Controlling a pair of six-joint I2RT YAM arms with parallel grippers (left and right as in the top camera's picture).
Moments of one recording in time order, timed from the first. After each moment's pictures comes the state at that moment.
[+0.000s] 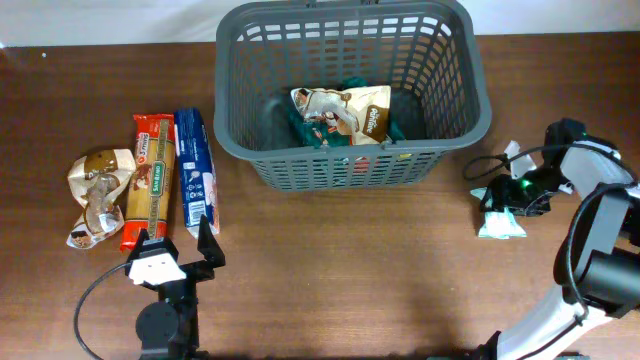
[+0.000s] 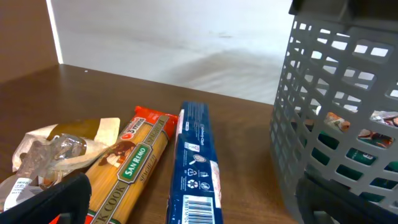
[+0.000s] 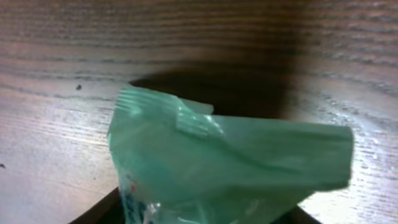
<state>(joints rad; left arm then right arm) 0.02 0.01 0.01 -0.07 -0.14 -0.16 -0.37 1.98 1.27 -0.96 -0.27 -0.36</state>
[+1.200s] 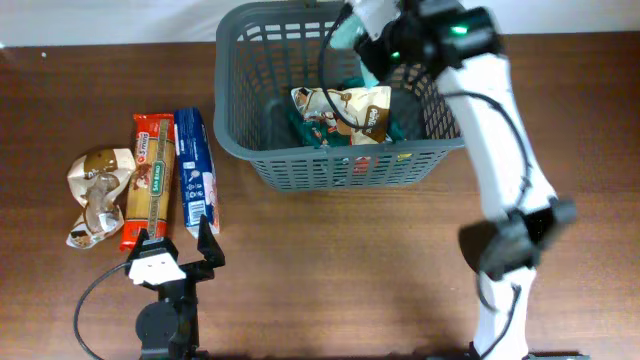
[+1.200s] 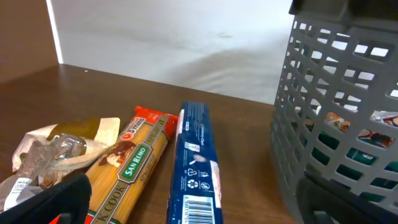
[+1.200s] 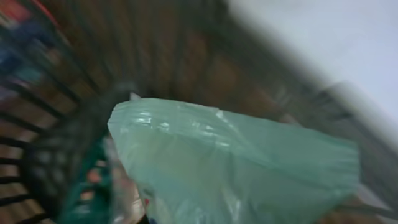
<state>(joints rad) 0.02 0.01 0.01 -0.07 -0.14 -0.16 0.31 2.20 2.45 -1.09 -0.21 -0.46</state>
